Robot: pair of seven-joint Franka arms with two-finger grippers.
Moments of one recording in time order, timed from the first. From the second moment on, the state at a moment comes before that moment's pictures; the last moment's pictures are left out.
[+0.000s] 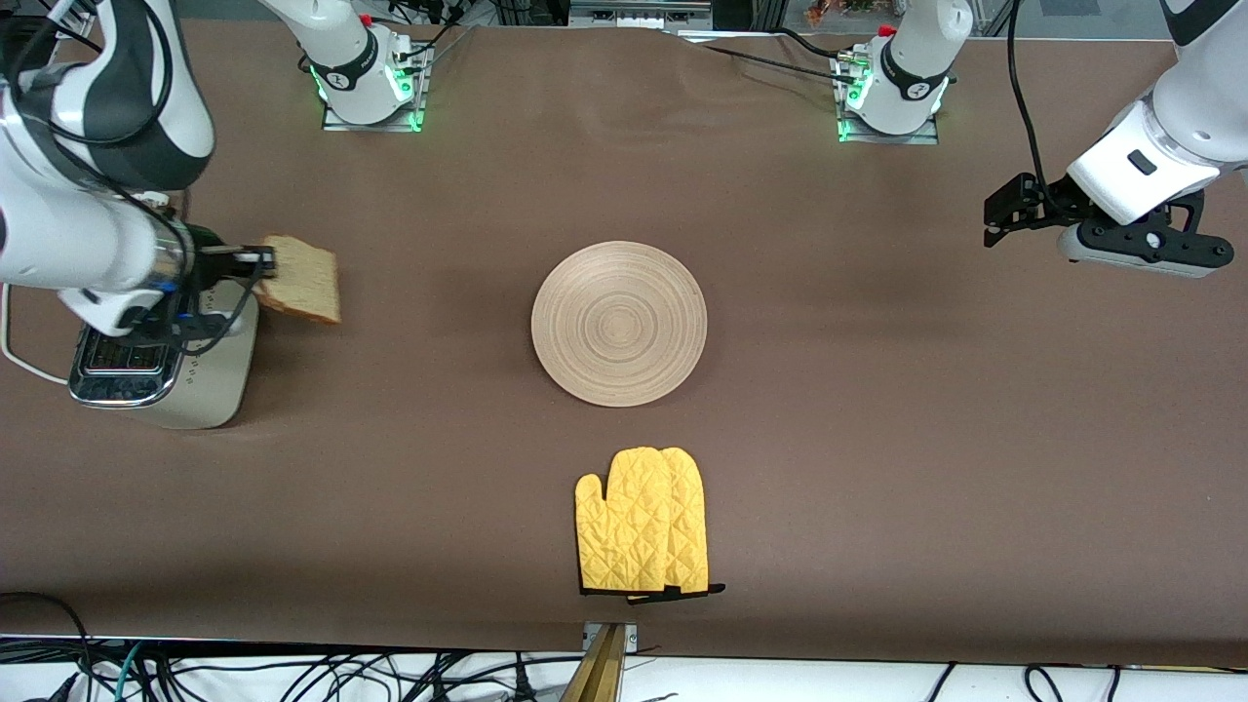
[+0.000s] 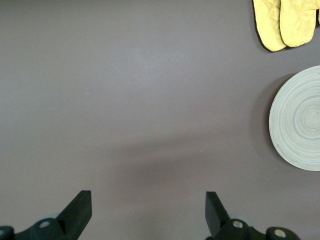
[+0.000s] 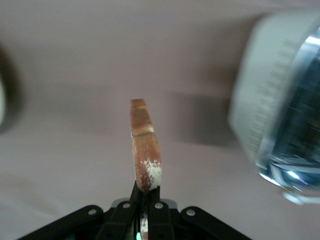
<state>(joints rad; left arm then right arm) -0.01 -0.02 -0.11 -1.67 -0.02 1.62 0.03 0.10 0.19 -0.05 -1.67 -0.02 1.51 -0.04</state>
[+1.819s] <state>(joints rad) -0.01 -0.02 -0.12 -1.67 -0.02 1.62 0.03 0.06 0.26 -0.35 -1.64 -0.28 1.71 -0.21</state>
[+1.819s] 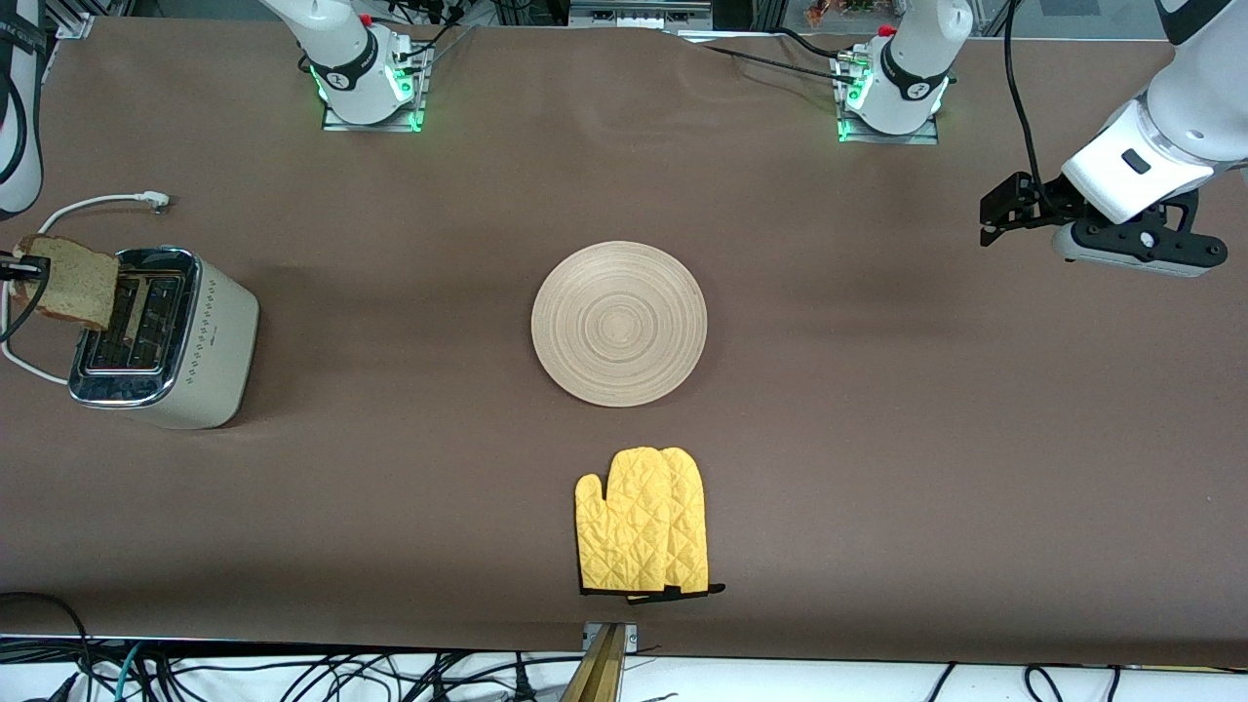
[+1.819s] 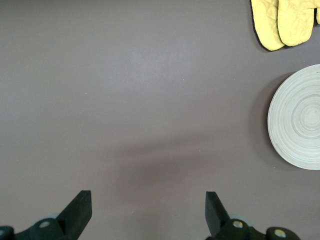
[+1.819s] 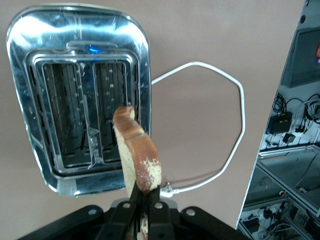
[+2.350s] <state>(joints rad) -0.01 -0.02 -0.12 -1.67 -0.02 1.62 0.03 0.06 0.26 -0.35 -1.63 -0.28 1.73 -0.21</state>
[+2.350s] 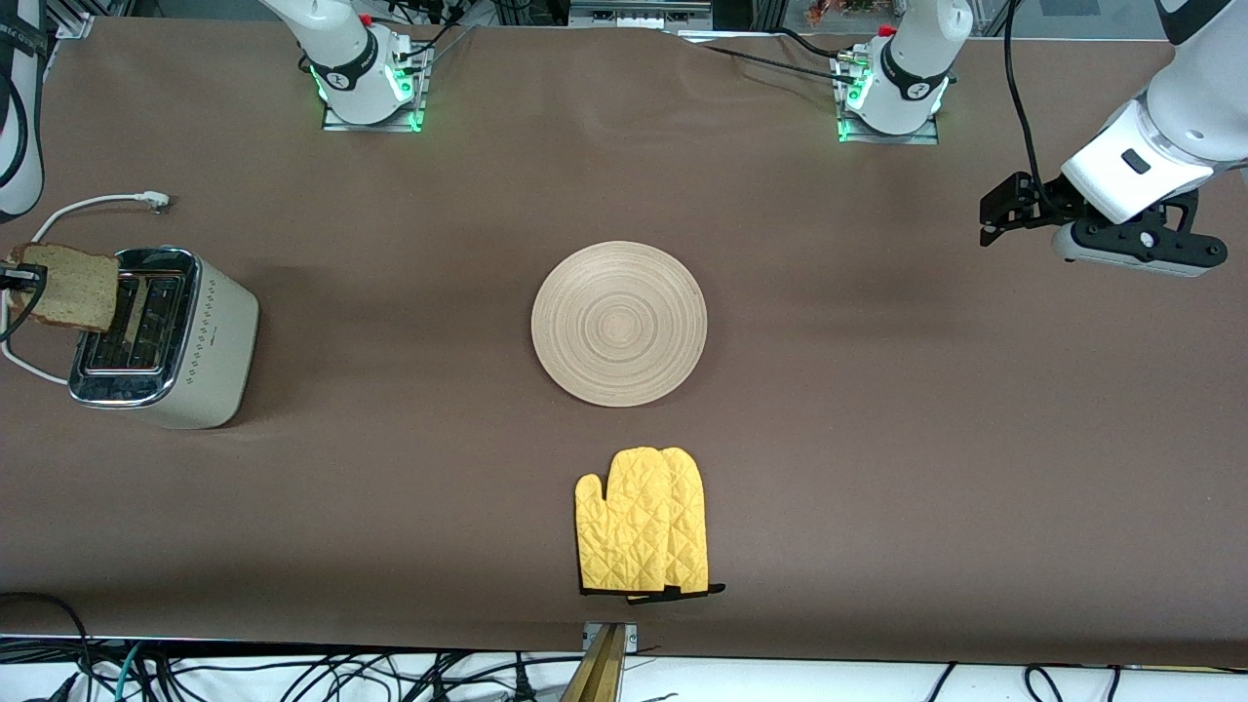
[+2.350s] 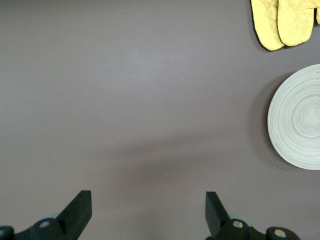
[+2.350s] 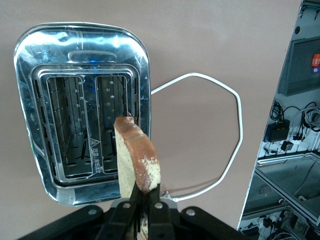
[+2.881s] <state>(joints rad) -0.01 -0.02 -0.12 -1.67 -0.02 1.62 0.03 0.07 0.26 -0.35 -1.62 -0.28 1.73 -0.21</state>
